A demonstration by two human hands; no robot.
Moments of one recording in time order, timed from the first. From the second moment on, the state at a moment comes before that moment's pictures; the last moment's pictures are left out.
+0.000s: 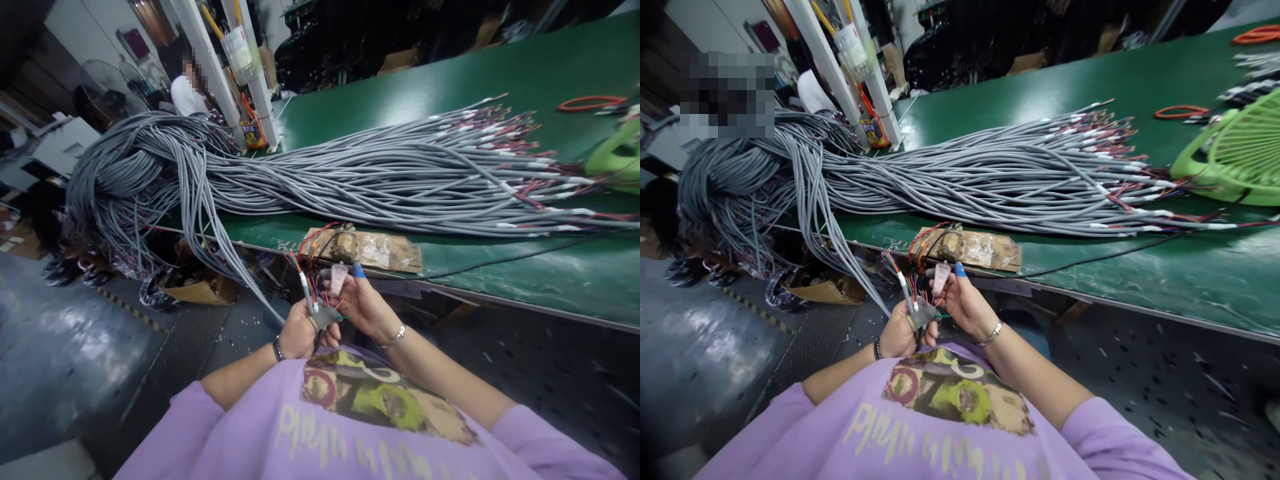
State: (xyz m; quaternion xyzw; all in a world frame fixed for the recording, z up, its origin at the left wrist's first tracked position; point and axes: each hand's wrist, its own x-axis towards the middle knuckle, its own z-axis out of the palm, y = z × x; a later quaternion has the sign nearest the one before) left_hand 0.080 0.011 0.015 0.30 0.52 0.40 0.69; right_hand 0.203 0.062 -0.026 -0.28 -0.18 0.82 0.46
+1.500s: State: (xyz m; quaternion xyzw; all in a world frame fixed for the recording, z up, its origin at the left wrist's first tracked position) left_hand 0.076 0.004 0.001 0.32 0.52 0.46 0.64; right_hand 0.204 0.062 -0.023 -0.29 -0.19 0.82 0.46
